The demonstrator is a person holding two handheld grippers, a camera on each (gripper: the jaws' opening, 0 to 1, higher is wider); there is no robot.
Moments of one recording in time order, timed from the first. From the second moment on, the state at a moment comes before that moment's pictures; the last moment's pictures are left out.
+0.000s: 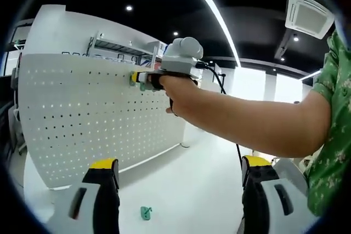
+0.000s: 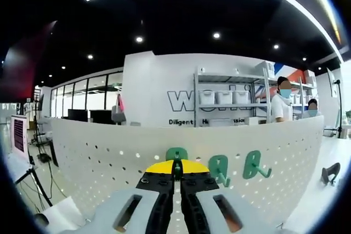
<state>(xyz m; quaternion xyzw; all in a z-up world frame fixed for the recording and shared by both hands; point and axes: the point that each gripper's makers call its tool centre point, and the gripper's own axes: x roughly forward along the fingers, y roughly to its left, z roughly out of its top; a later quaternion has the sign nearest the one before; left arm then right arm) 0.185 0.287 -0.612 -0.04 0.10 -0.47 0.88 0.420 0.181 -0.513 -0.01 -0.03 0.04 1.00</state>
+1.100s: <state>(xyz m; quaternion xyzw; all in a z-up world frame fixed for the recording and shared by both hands) 0.191 0.296 -0.607 0.01 0.08 -0.46 0.88 0.424 0.181 -0.515 -0.01 -0.03 0.03 1.00</state>
